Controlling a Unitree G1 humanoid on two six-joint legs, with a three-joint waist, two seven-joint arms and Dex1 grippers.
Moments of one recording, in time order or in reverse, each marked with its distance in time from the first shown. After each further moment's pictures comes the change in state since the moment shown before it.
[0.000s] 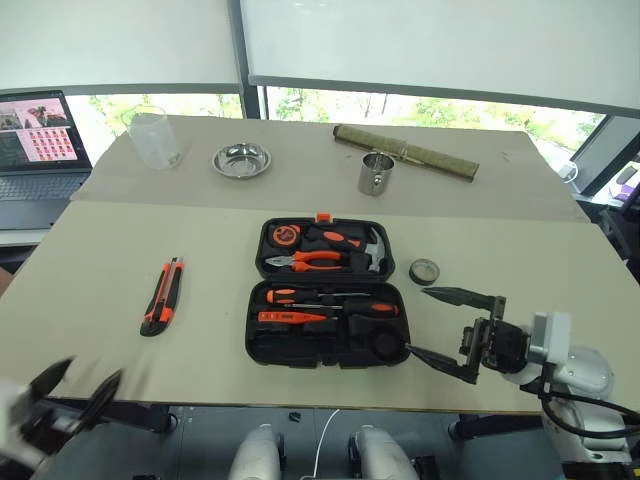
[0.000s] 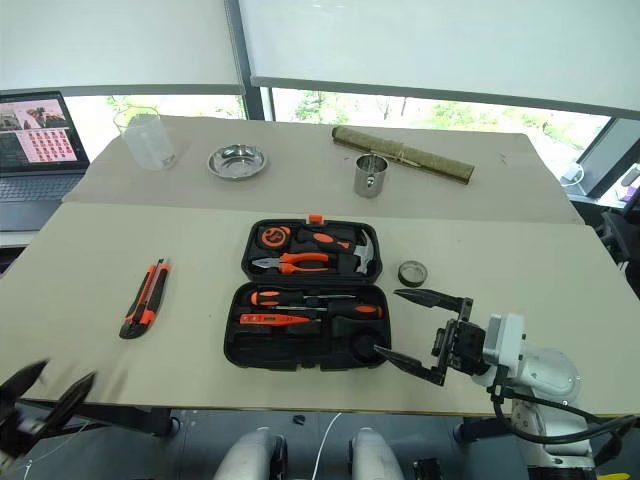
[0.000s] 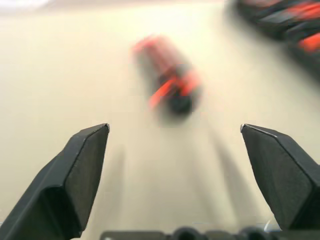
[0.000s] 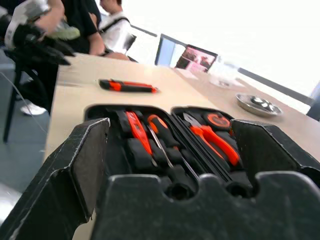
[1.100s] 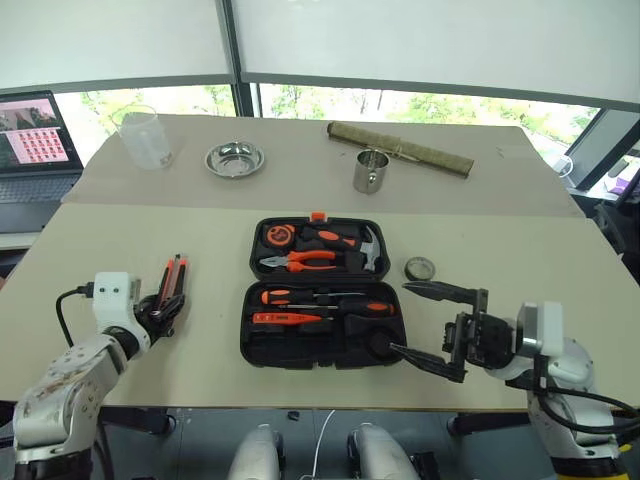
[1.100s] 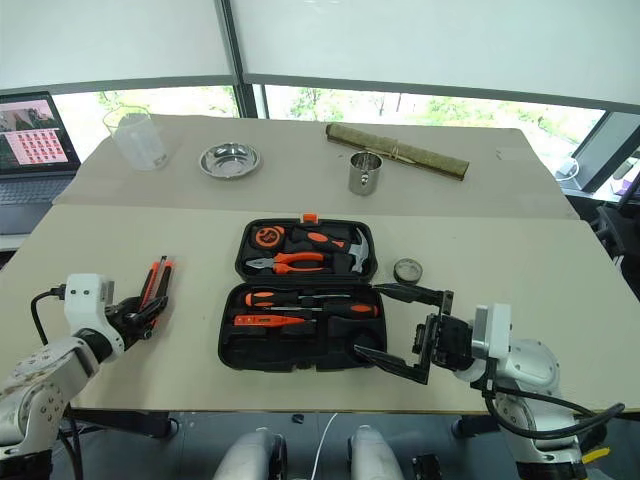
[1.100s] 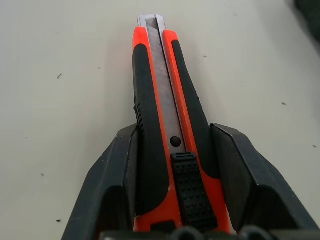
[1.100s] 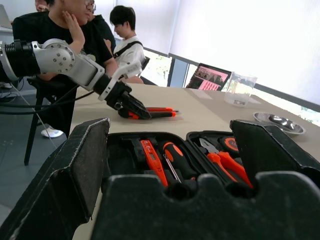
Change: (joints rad) left arm -0.641 0.260 -0.444 0.010 -0.034 0.439 0.279; right arm -0.031 -0.028 0.052 -0.088 0.038 0.095 -0.063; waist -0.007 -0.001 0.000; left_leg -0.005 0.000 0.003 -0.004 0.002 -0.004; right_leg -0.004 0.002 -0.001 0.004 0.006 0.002
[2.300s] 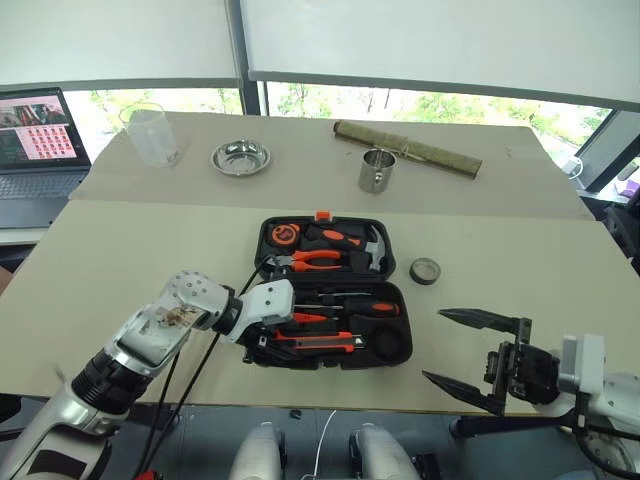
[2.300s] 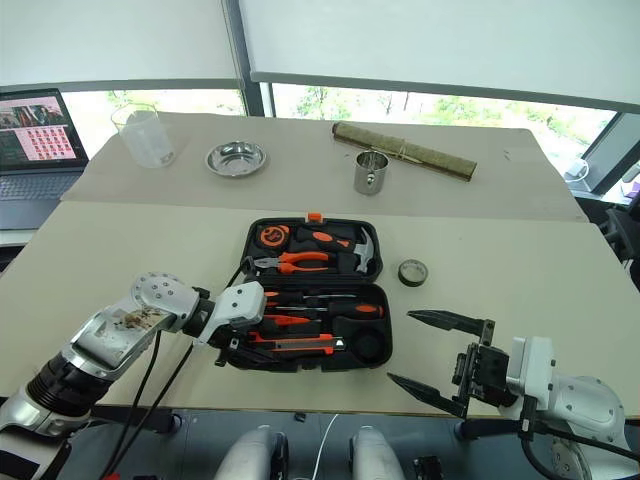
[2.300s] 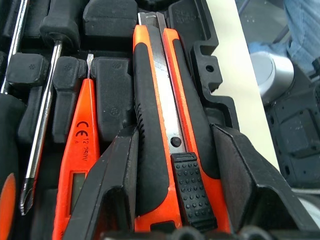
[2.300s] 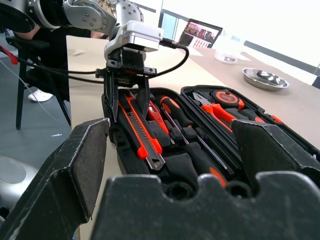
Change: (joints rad) left arm -0.494 0.170 -0.809 -0.010 0.301 -0.053 -0.750; right arm 0.249 -0.112 -0.149 -0.106 -0.009 -0.027 -0.024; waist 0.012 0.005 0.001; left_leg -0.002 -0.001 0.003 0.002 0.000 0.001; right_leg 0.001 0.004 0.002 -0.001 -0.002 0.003
